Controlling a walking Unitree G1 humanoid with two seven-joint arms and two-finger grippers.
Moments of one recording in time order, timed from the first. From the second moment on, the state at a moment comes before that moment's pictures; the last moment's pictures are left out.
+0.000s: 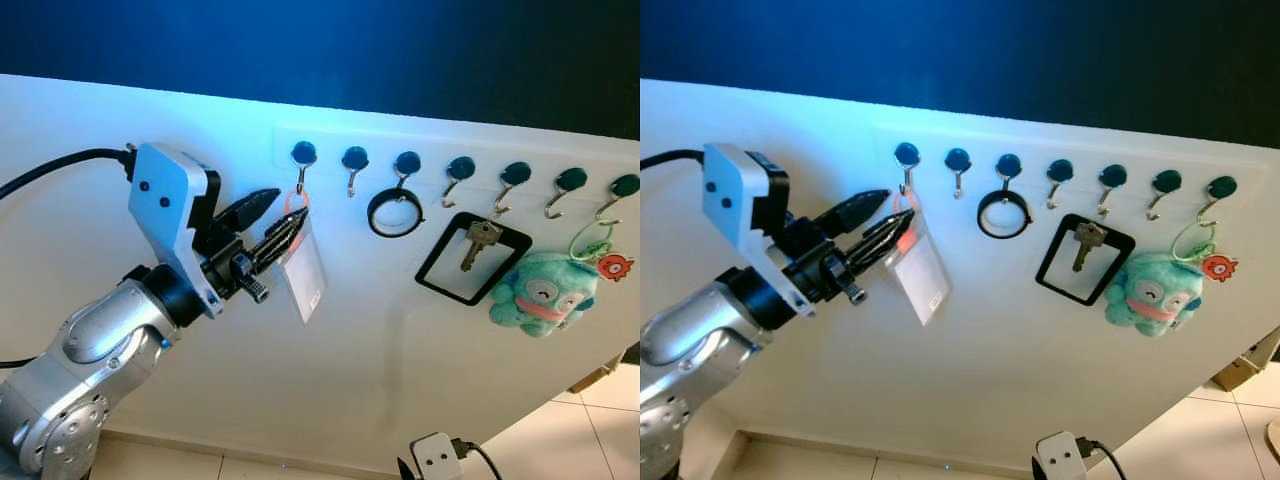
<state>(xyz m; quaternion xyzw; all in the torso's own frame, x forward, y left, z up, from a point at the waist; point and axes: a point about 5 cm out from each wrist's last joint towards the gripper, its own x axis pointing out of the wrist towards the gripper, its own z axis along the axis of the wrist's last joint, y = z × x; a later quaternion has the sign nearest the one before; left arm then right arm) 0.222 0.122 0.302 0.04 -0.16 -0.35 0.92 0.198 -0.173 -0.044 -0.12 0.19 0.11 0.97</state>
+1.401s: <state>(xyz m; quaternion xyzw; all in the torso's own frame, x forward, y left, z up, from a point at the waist) 0.214 0.135 0.319 0.00 -0.20 -0.36 0.91 0.203 -0.172 -0.042 -0.12 0.18 0.11 0.97</state>
